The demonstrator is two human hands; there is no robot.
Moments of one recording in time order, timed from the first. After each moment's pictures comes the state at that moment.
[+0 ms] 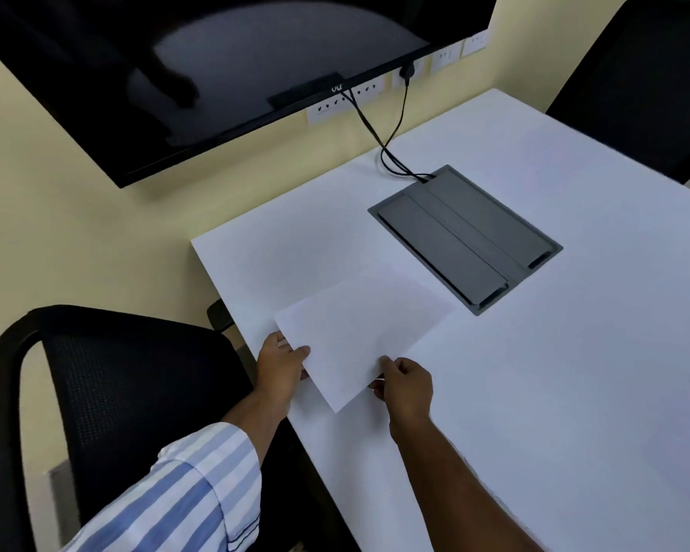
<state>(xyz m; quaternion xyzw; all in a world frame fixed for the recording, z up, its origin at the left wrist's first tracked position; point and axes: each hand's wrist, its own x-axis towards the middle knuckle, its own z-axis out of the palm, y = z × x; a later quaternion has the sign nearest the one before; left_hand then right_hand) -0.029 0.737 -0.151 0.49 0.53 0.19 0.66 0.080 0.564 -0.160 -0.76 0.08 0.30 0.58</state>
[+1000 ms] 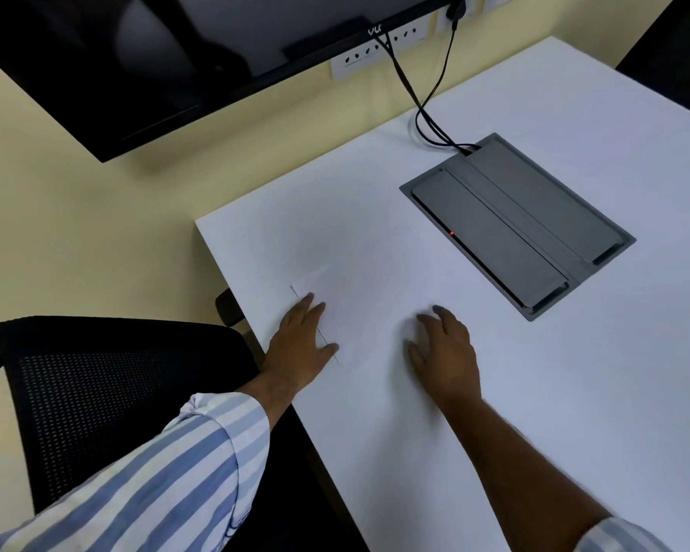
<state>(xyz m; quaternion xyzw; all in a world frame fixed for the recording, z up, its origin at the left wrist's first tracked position) -0.009 0.813 -0.192 0.89 0.36 -0.06 0.27 0.157 0.602 -0.207 -0.91 -0.32 0.12 0.23</state>
